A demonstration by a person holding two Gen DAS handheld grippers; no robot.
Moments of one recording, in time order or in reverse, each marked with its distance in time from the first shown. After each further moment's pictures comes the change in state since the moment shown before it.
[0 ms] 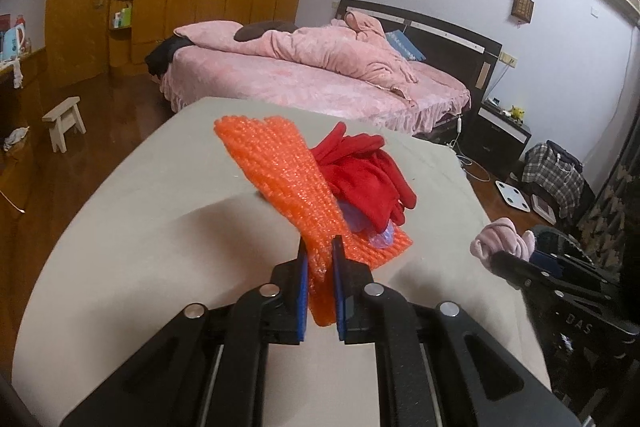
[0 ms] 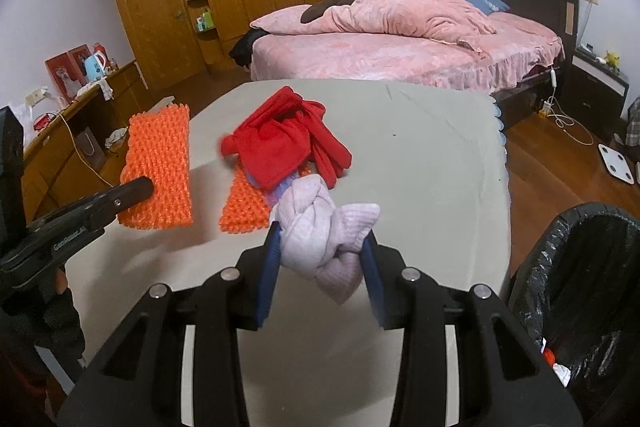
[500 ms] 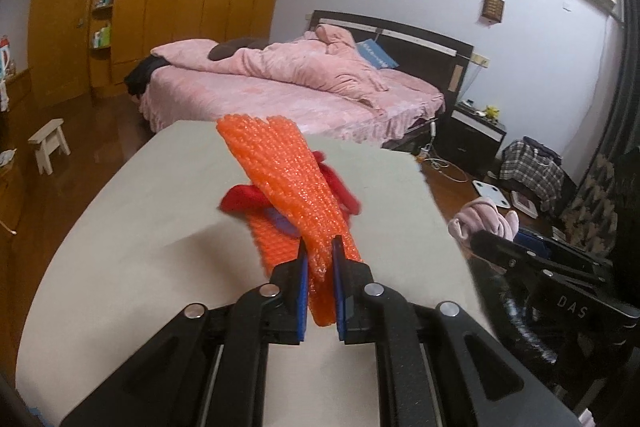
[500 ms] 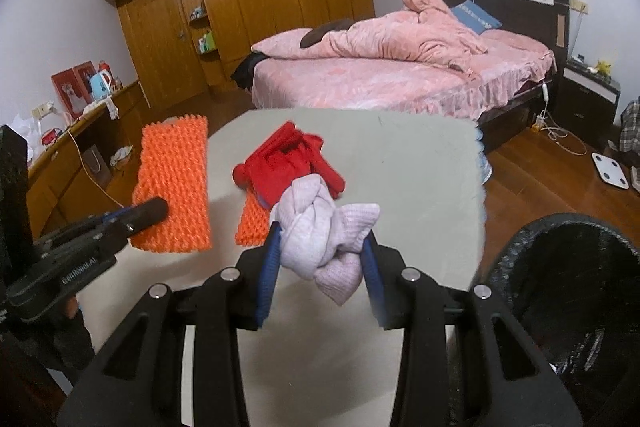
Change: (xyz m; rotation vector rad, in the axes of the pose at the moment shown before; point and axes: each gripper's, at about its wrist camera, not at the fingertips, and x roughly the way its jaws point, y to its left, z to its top) left arm -0.033 -0.045 0.005 0.062 -0.043 -0.072; right arm -0.055 -0.004 0.007 0.008 -0.091 -0.006
